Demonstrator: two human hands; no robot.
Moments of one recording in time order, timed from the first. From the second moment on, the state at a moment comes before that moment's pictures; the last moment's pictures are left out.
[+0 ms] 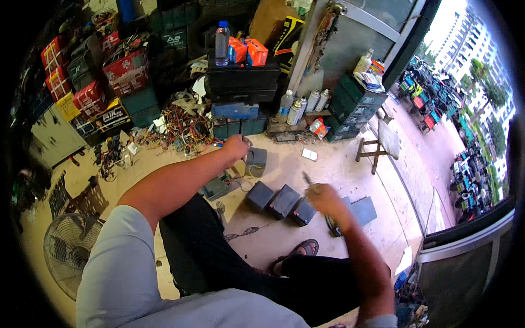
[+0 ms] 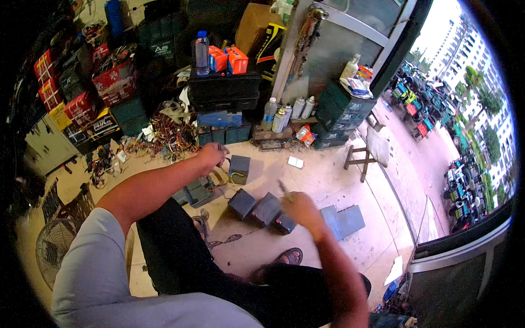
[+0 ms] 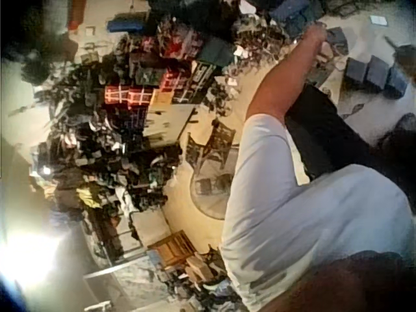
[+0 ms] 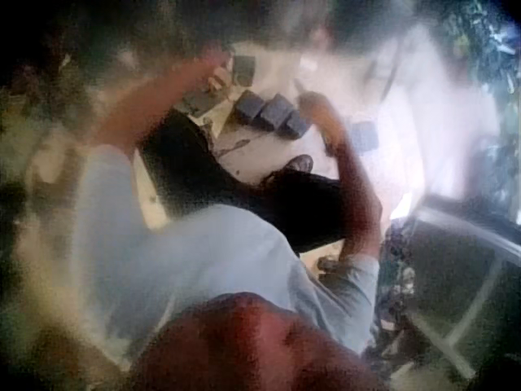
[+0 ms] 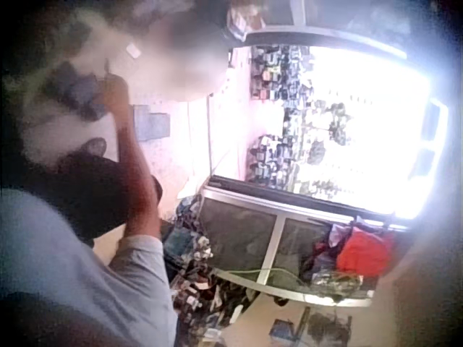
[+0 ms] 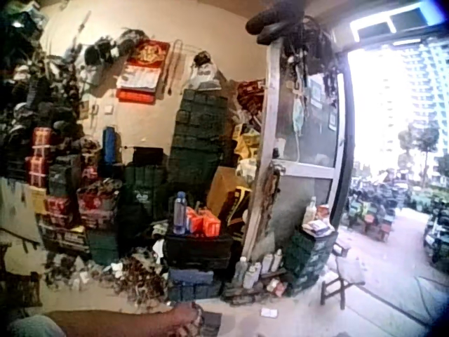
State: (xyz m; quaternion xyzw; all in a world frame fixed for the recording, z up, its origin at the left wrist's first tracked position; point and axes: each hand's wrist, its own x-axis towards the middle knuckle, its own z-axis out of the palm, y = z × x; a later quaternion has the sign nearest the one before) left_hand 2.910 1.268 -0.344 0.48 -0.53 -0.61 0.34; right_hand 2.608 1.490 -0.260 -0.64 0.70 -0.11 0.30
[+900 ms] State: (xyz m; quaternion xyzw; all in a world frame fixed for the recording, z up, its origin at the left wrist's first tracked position) left_hand 2.898 1.223 -0.351 0.53 -0.55 -0.52 0.38; right_hand 2.793 1.419 -0.499 -0.38 0.90 -0.08 0.21
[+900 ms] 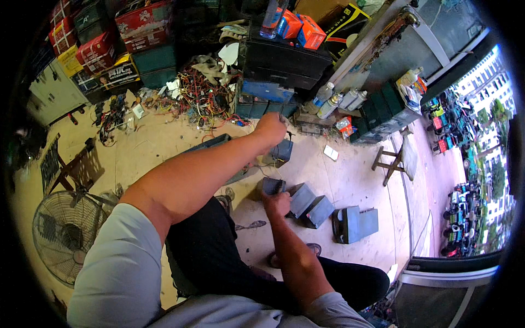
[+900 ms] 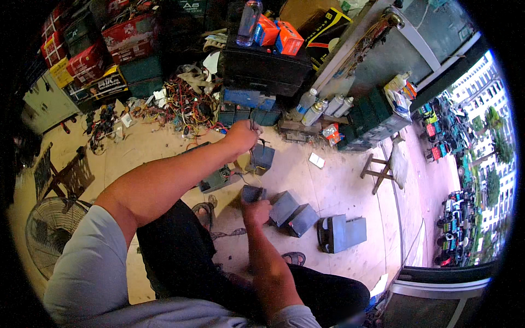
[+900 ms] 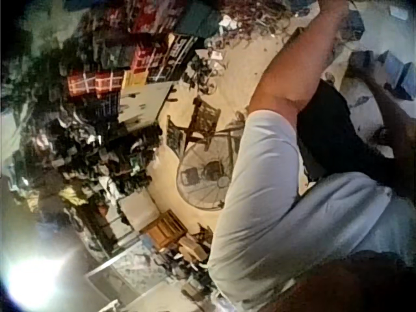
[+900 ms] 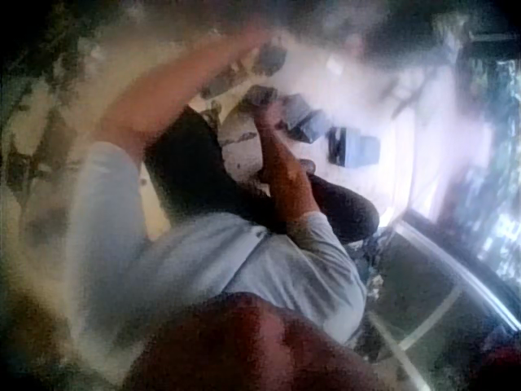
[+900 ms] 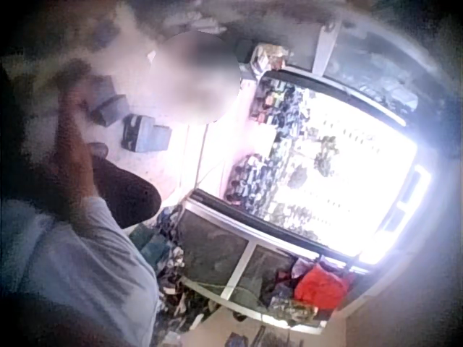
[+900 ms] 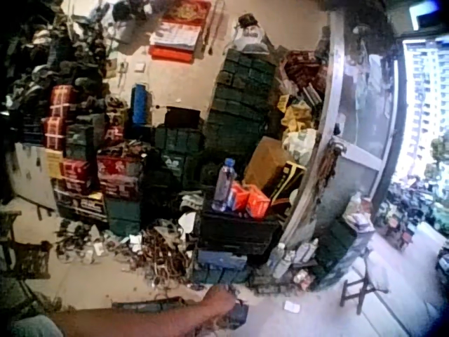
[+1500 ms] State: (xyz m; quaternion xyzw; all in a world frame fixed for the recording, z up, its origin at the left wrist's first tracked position) left_hand 2.892 1.294 -0.364 0.41 -0.65 -0.63 0.10; right_hand 2.802 1.572 -0.534 -0.35 0.88 -0.17 0.28
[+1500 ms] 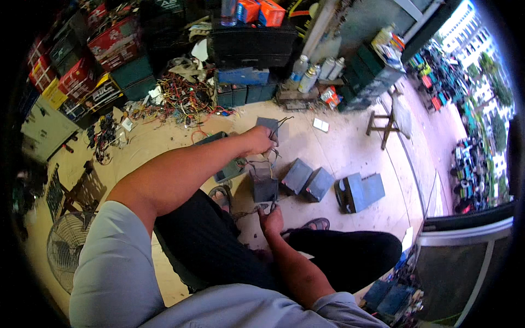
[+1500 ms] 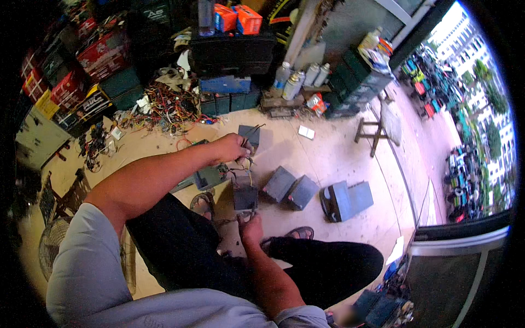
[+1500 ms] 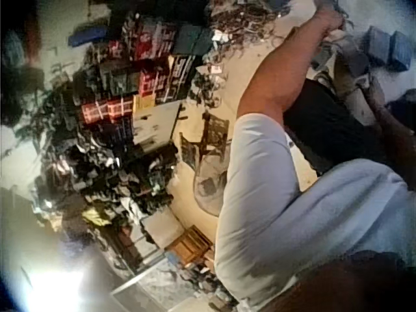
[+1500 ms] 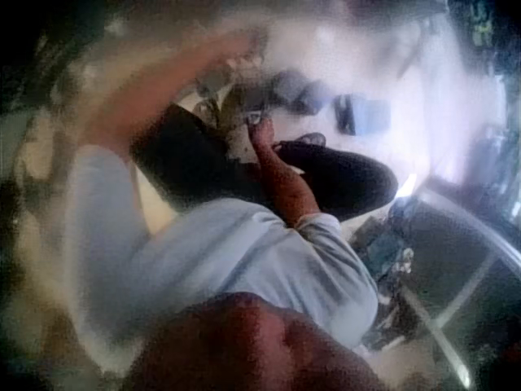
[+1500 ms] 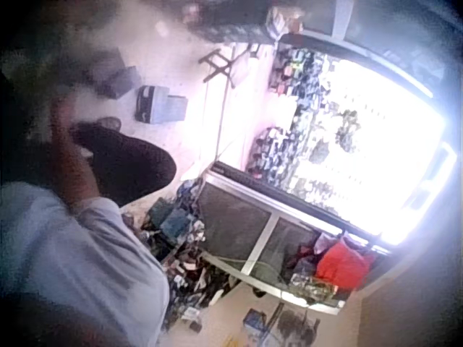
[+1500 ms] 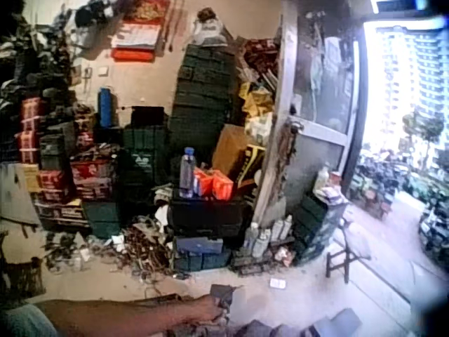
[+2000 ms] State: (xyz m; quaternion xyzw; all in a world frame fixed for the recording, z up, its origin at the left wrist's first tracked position) left_hand 2.868 1.302 -0.343 0.48 -0.51 -0.70 0.13; right_hand 2.772 1.524 -0.494 -0.30 0.76 -0.41 0.40
